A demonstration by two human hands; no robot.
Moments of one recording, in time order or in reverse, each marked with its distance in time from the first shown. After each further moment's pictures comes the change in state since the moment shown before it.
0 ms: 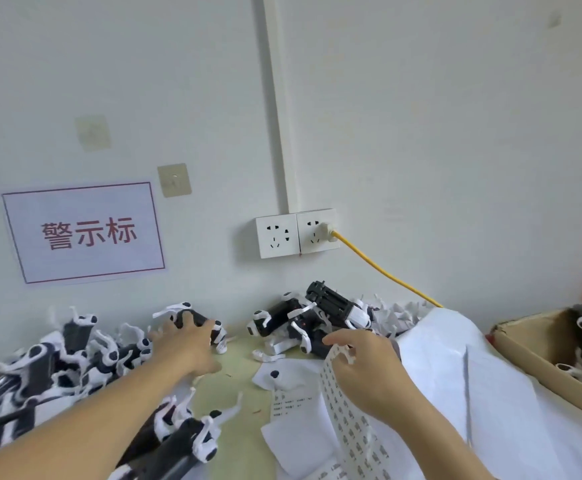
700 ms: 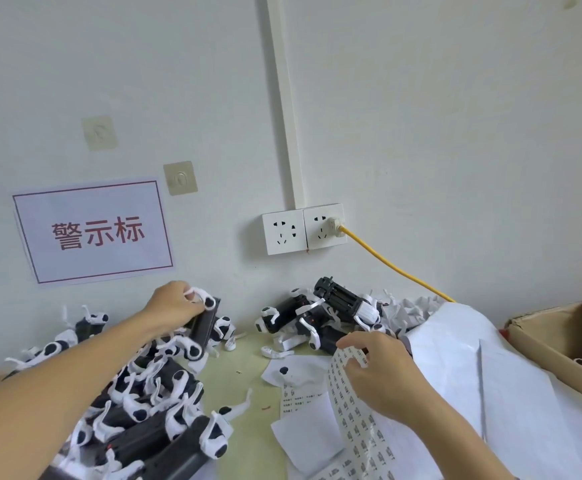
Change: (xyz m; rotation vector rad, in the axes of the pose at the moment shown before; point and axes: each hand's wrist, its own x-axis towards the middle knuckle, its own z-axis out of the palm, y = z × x) left_hand 0.023 -0.047 -0.038 -0.723 0.313 0.000; right_hand 0.007 0.018 0.006 -0.072 -0.084 0.005
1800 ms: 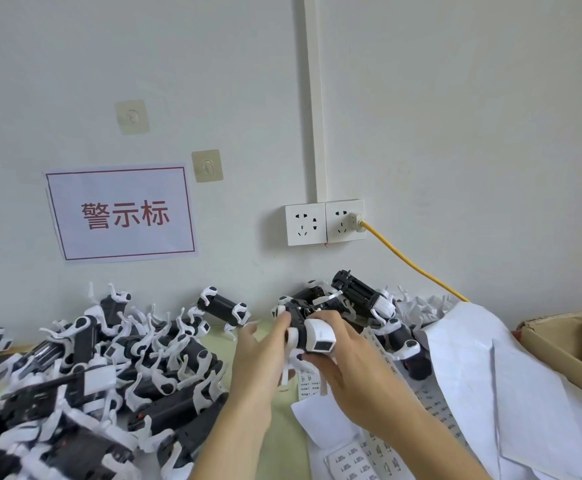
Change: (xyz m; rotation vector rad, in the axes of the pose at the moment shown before) left_hand -0.158 0.073 0.058 -1.026 -0.080 -0.358; right_hand -0.014 -0.040 0.038 0.028 0.047 -0.521
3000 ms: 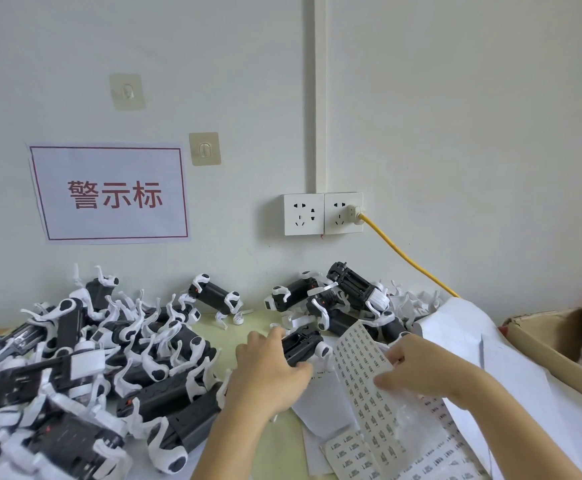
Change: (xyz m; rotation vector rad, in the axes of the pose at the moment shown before) left_hand 0.007 -0.026 -0.008 1.013 -0.177 0.276; right_hand -0.008 0.033 -0.066 -0.138 -0.517 0.776
